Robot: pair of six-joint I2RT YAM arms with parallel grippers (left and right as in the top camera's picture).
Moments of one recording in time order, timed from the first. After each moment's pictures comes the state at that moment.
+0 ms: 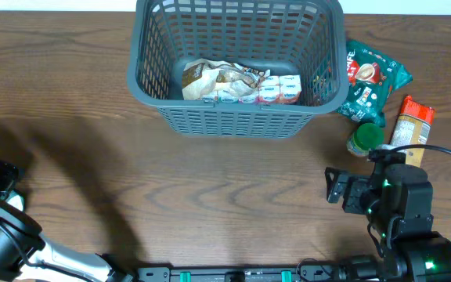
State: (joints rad) left arm 0.92 1.90 1.21 -0.73 -0.09 -0.25; right arm 0.11 0.63 0.81 -1.00 0.07 0.25
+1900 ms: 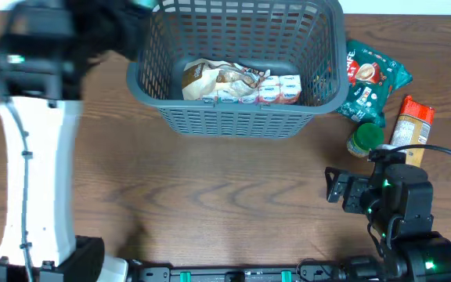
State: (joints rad) left arm -0.19 1.66 2.14 -1.09 0.27 0.46; right arm 0.11 0.63 0.81 -0.98 0.07 0.25
